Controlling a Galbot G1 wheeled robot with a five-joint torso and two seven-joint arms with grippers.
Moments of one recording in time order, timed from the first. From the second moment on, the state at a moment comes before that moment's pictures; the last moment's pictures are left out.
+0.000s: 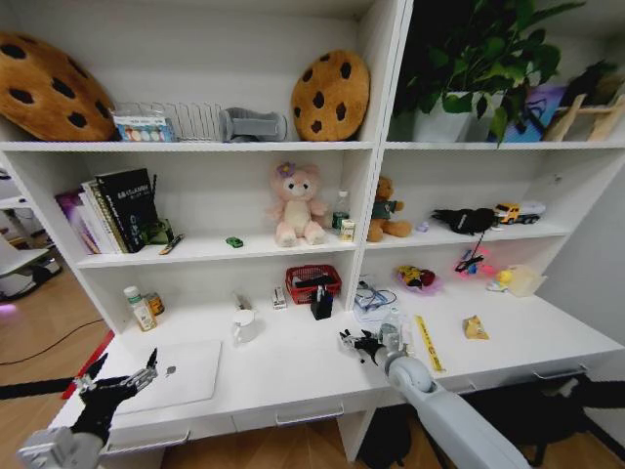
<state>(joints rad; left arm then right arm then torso) 1.92 -1.29 -1.04 -2.34 -0.43 0.17 -0.04 -0.95 0.98 0.04 1.55 0.80 -0.33 0.12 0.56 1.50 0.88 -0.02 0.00</state>
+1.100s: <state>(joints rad) 1.92 -1.29 -1.04 -2.34 -0.43 0.17 -0.04 -0.89 1.03 0.03 1.49 0.79 -0.24 0.08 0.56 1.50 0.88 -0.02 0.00</state>
